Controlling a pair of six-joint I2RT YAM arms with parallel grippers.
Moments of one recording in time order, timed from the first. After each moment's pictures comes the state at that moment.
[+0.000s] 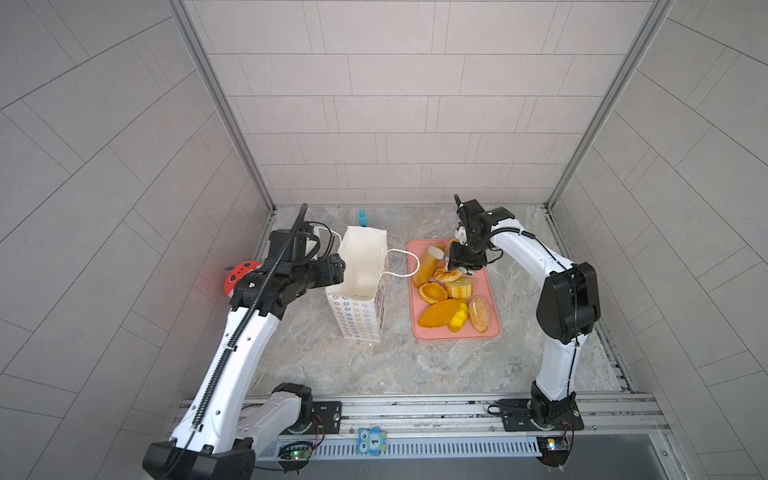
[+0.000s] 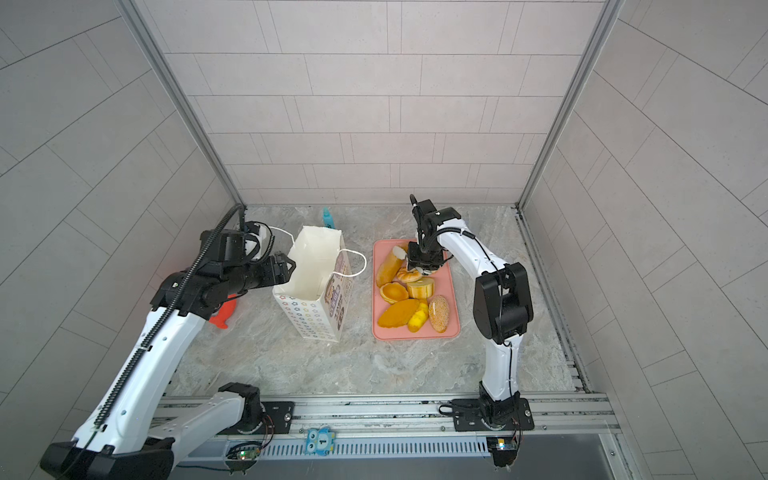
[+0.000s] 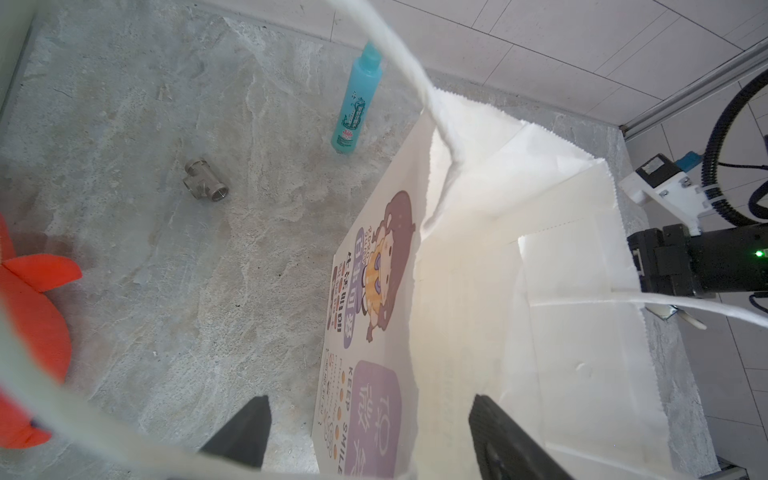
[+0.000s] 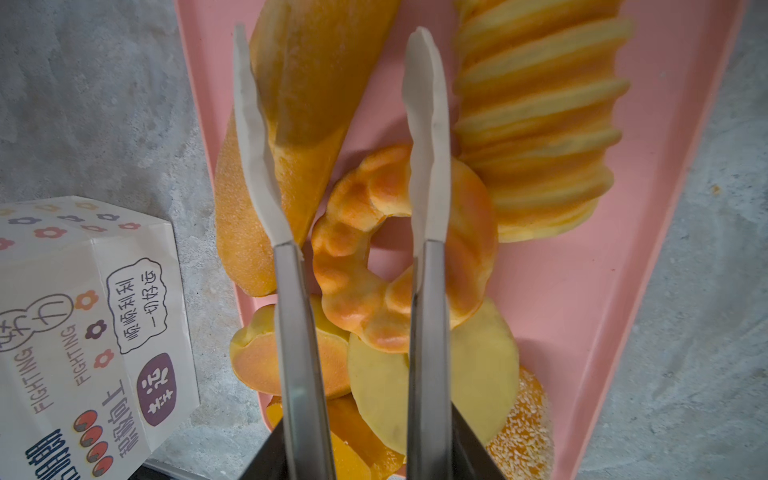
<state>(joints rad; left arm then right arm) -0.18 1.03 1.20 -0.94 0.16 -0.32 0.31 1.93 1.72 -1.15 -0.21 0.39</state>
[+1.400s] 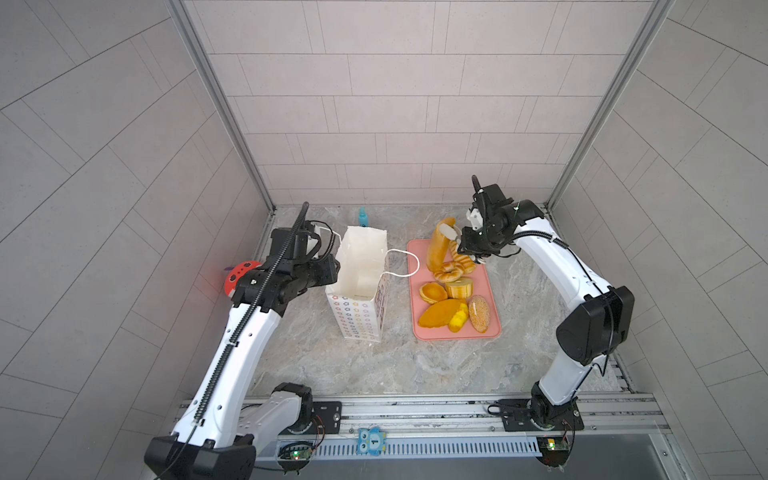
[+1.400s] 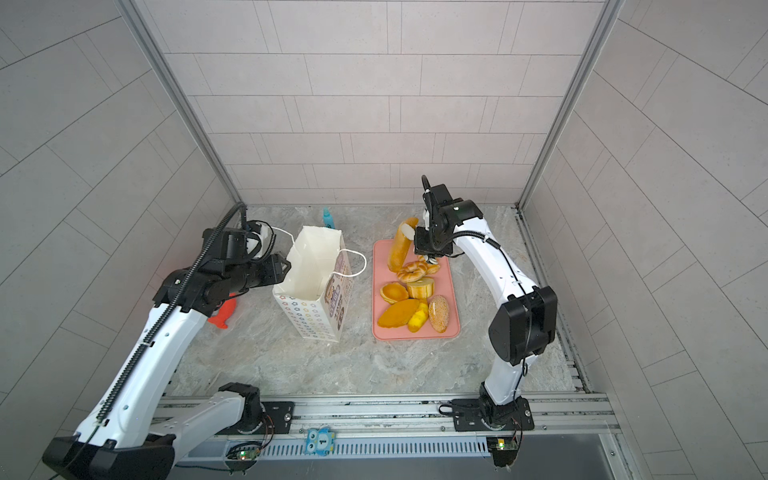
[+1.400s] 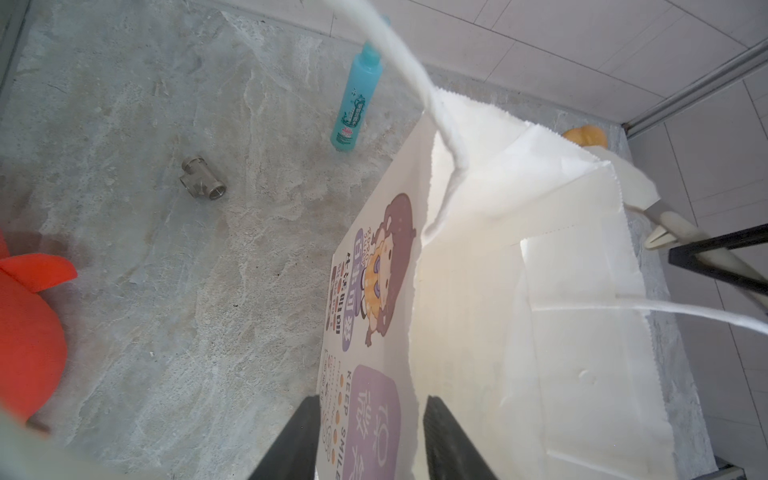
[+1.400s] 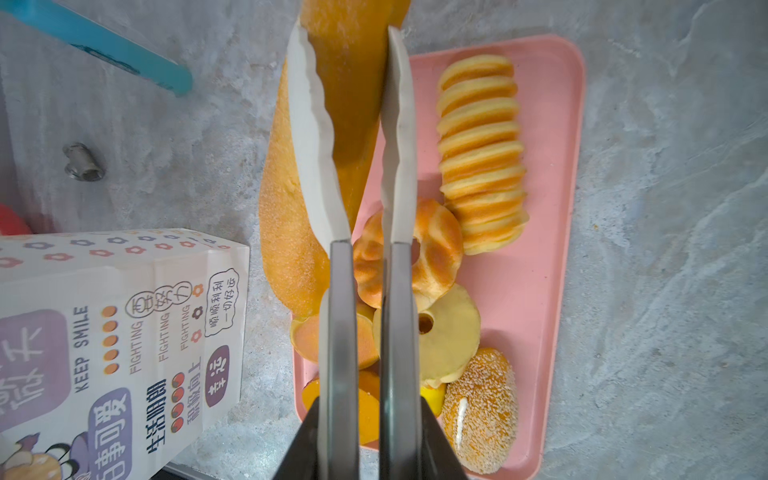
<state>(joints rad) -0.18 1.06 1.21 -0.94 0.16 -0.32 0.30 1.71 1.76 -1.17 -0.16 0.39</state>
